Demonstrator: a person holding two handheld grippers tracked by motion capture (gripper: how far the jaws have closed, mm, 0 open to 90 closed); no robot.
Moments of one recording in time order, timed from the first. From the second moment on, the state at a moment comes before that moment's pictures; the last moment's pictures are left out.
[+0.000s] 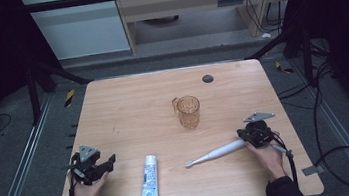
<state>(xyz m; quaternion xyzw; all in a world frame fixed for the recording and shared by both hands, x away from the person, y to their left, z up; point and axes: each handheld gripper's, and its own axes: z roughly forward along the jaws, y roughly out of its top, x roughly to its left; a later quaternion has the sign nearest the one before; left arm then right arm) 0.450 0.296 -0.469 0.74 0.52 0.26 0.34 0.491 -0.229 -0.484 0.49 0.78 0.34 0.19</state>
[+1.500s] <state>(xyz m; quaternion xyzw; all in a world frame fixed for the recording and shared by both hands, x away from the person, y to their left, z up) 0.449 0.296 -0.468 0.74 0.52 0.26 0.34 0.434 -0.233 -0.479 0.47 0.80 0.34 0.18</state>
